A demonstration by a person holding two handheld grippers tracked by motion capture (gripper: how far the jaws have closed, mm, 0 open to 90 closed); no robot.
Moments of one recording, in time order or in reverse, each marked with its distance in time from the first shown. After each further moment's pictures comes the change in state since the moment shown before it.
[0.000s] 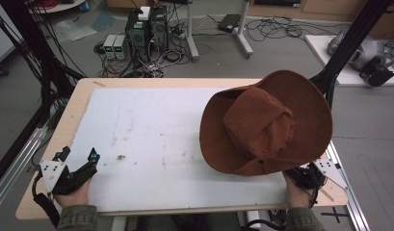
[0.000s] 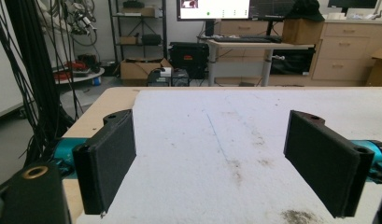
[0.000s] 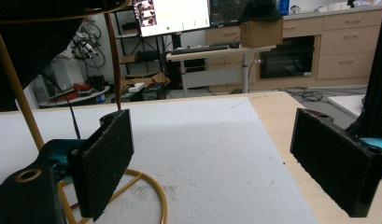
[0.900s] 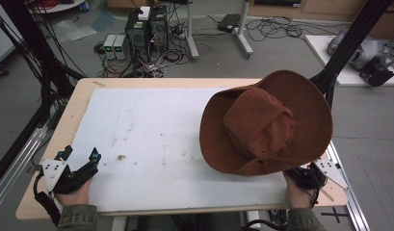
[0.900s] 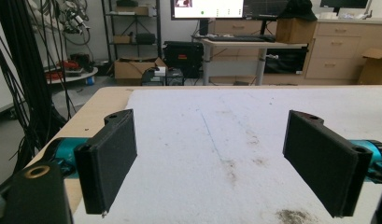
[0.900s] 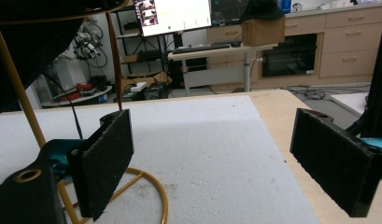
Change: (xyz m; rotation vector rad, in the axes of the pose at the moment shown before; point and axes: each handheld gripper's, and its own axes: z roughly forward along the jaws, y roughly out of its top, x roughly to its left) left arm 0.001 -0.001 0.003 0.004 -0.022 -0.002; right arm -0.002 0.000 -0.001 0.004 0.008 0.007
